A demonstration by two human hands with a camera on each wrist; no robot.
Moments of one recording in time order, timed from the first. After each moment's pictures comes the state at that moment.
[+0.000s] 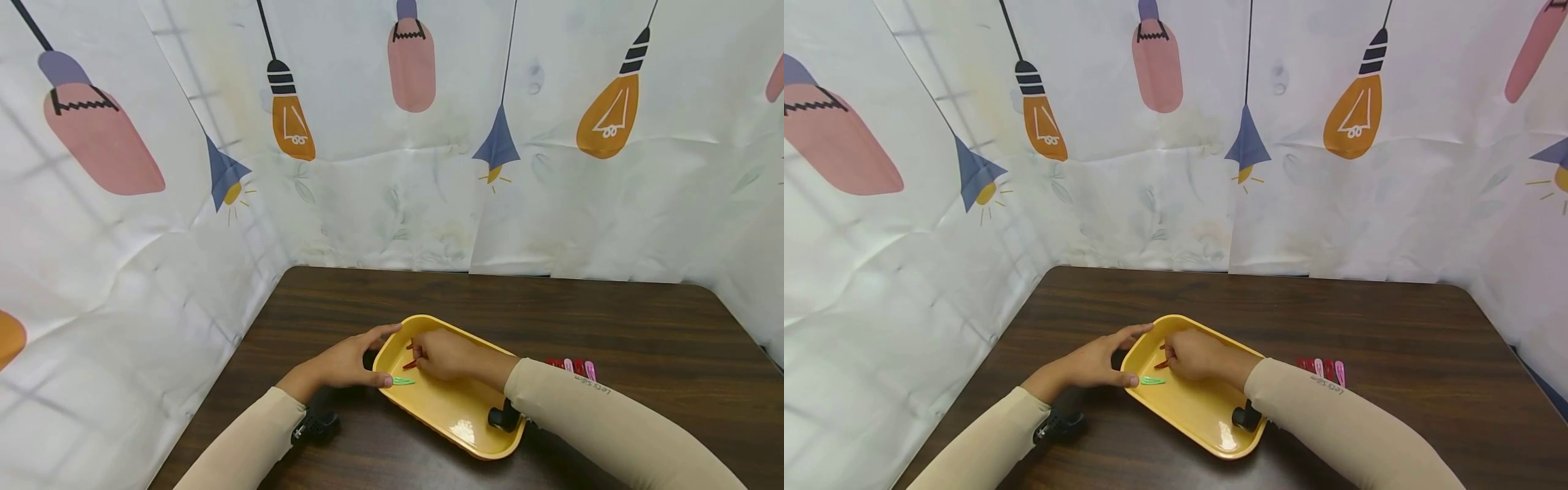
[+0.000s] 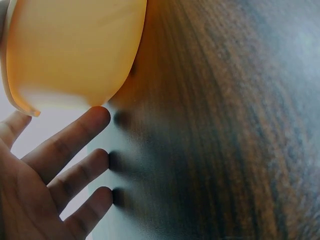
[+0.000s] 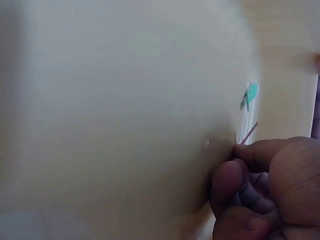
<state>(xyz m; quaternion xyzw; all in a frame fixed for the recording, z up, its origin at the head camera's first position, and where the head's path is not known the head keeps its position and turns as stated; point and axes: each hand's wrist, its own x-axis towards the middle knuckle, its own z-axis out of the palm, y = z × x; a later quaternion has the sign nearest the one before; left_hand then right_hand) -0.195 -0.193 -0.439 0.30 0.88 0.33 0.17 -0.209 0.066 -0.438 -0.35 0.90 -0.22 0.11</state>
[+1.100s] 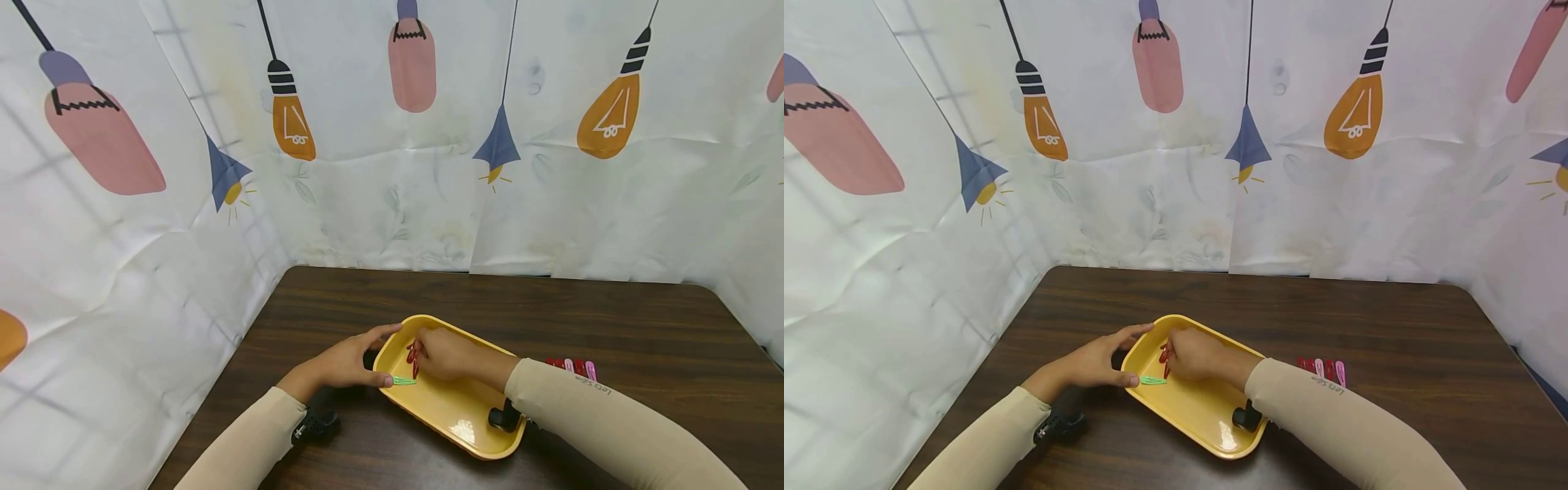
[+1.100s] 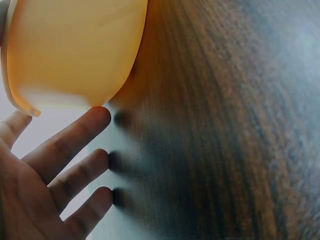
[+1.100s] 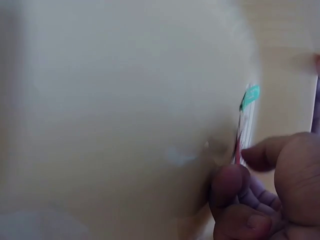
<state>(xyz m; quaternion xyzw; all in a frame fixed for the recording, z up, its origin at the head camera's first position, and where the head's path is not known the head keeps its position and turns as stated) -0.196 -0.194 -0.439 0.30 0.87 0.34 0.17 -0.207 0.066 -0.437 -0.31 0.91 -0.24 0.13</state>
